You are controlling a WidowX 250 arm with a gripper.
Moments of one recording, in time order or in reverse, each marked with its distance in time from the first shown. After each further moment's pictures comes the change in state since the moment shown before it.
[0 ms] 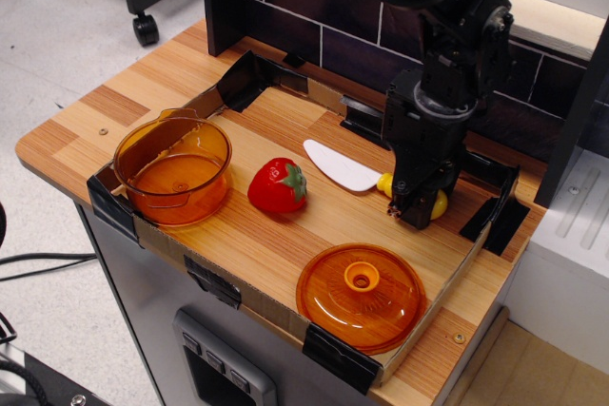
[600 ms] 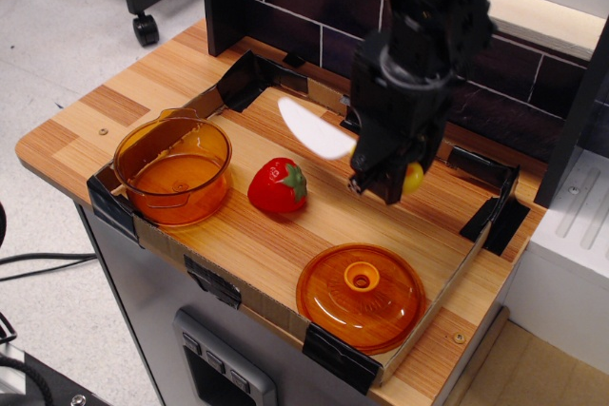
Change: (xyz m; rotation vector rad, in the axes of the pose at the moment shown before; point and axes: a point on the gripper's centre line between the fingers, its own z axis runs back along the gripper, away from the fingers) arm 0.011 0.023 0.052 -0.114 -0.037 -0.088
